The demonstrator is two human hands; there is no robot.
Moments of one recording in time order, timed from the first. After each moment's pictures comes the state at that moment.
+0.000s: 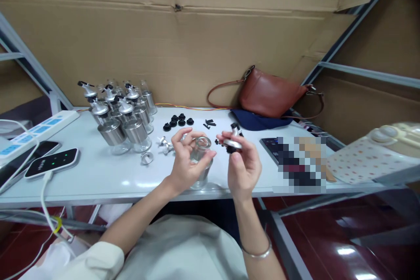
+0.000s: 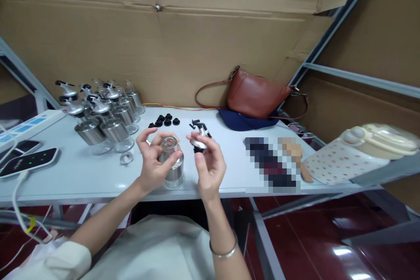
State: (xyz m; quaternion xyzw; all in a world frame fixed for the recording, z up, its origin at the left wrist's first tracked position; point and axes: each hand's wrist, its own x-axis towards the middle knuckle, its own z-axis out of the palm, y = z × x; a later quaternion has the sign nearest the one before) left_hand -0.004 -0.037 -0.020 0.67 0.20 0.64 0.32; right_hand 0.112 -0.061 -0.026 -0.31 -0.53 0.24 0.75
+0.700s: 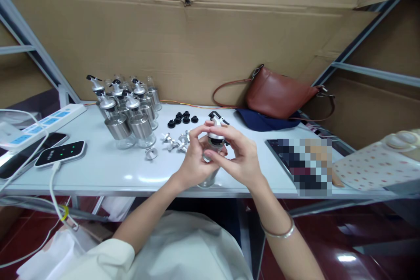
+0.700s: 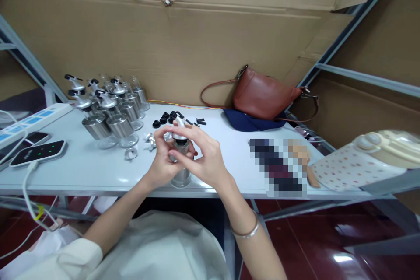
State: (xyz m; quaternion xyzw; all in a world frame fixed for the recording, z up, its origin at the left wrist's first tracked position) left_hand 0.001 -0.039 -0.018 0.66 0.20 0.57 0.44; right_hand 0.126 -0.045 0.011 -0.29 -0.77 0.15 0.55
